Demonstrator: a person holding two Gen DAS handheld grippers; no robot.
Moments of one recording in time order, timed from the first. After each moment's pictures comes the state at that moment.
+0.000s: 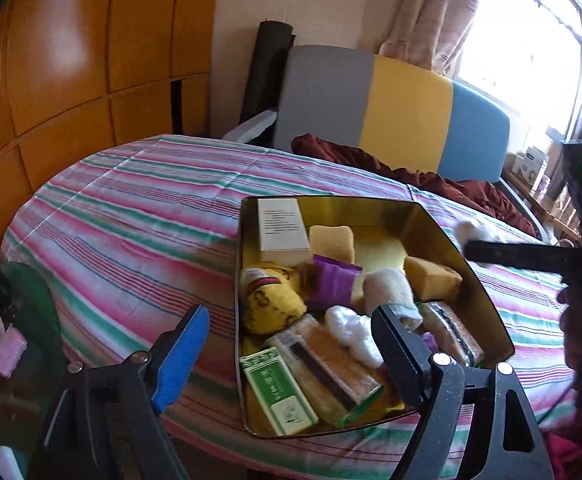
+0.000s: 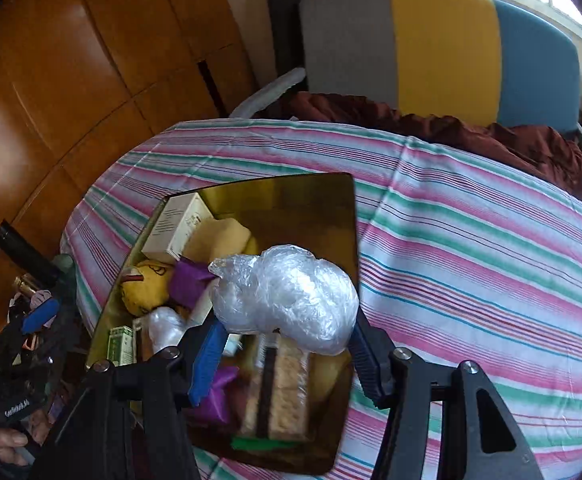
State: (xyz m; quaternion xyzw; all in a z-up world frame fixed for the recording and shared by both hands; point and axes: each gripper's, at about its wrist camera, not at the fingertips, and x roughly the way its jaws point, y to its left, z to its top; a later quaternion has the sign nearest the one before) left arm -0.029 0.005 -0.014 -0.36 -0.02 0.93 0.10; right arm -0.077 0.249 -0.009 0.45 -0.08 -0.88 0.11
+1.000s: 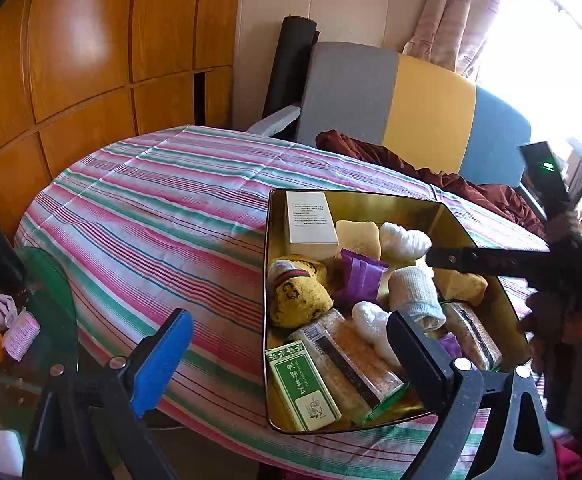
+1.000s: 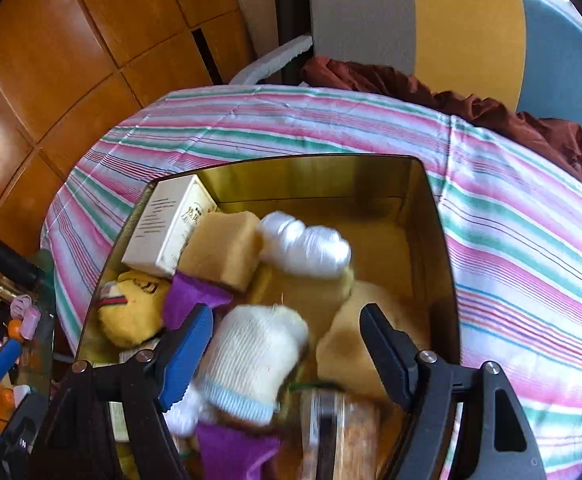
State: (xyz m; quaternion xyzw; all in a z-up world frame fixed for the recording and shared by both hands) left arm -0.029 -0.003 -0.018 -0.36 -0.03 0.93 0.06; right arm -0.124 0.207 -0.047 0.49 -0.07 -0.87 0.09
